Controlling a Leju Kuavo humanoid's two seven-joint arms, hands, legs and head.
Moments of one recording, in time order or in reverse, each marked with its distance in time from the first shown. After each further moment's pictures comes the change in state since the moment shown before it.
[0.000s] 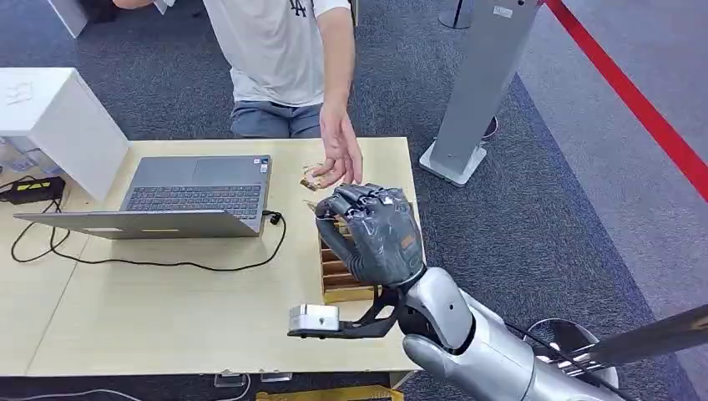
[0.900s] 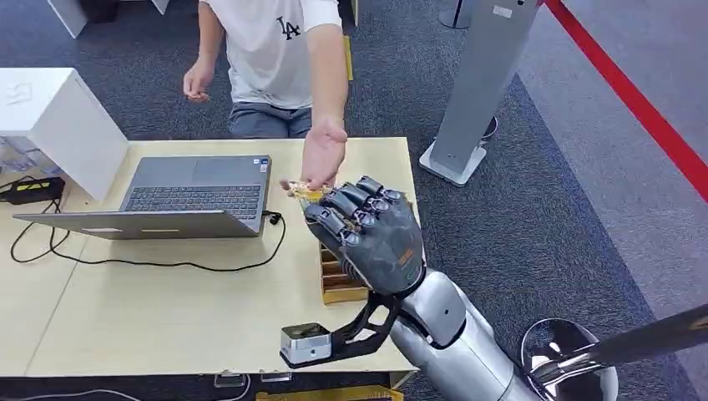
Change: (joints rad) left arm -0.002 -0.013 -0.014 0.000 -0.011 -0.040 0.017; right arm 0.133 0.212 -0.291 0.049 0.234 -0.094 -0.405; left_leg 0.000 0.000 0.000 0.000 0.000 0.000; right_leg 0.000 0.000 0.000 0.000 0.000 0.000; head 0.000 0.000
